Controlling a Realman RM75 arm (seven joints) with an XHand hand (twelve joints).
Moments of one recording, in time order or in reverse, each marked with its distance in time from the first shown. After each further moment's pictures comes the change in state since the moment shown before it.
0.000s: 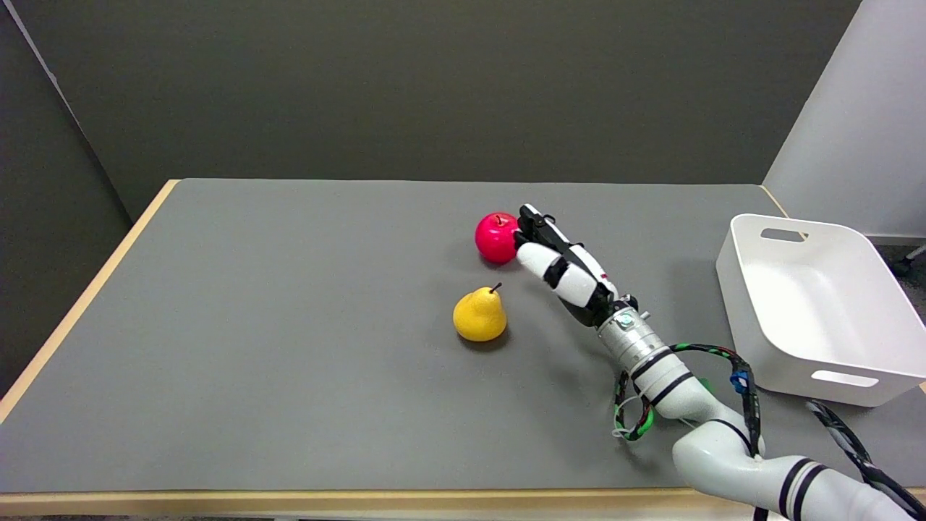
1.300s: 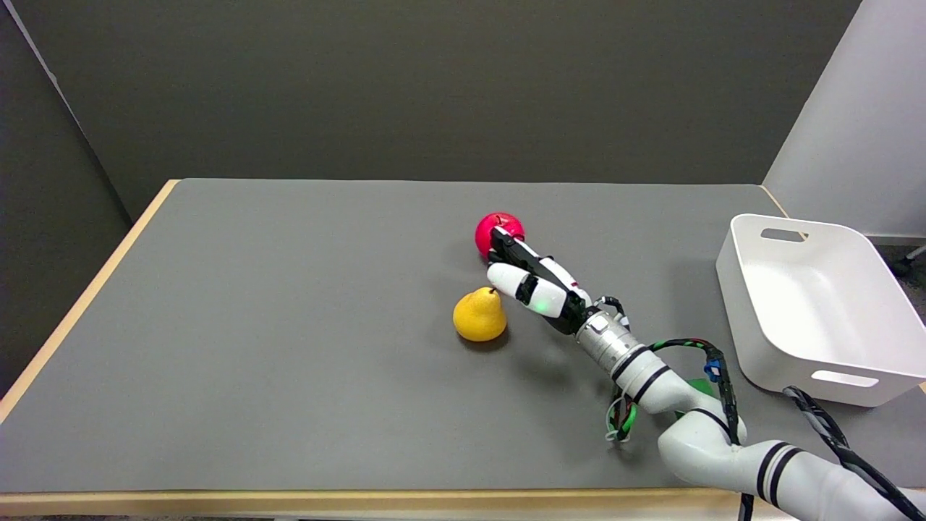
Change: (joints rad) arm 0.090 -0.023 -0.057 -0.101 -0.147 -0.073 0.108
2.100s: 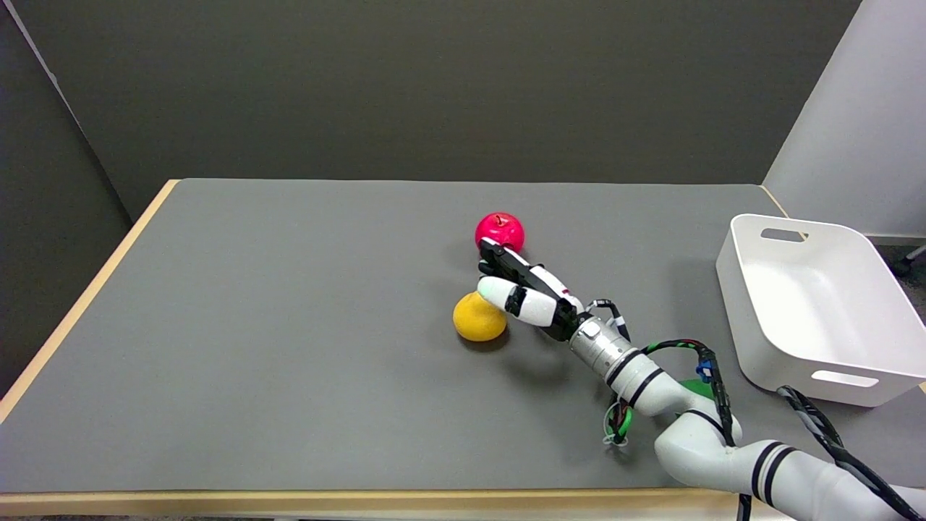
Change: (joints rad) arm 0.016 -0.010 -0.019 -0.030 -0.058 -0.010 0.026
